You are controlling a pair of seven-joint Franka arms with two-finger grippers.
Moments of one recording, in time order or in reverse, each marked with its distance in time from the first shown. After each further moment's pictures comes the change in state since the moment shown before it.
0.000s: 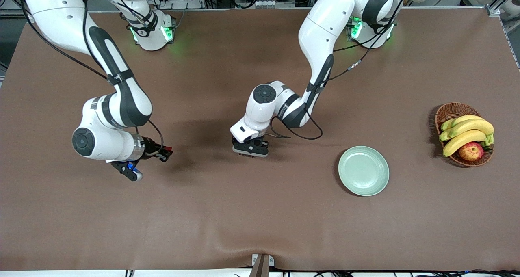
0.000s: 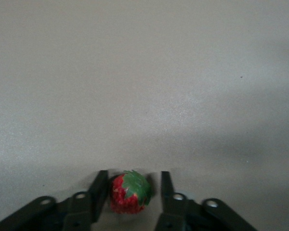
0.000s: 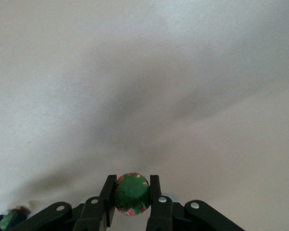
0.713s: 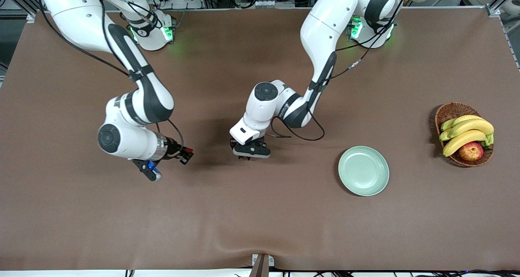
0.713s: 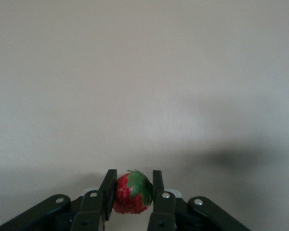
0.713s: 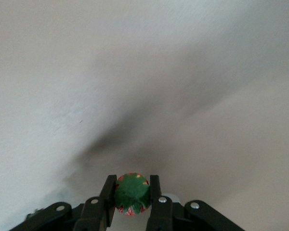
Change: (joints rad) left arm 0.030 -0.055 0.016 0.028 0.000 -0.015 -0.091; right arm 0.134 0.047 0.002 0.080 0.050 0.053 0.241
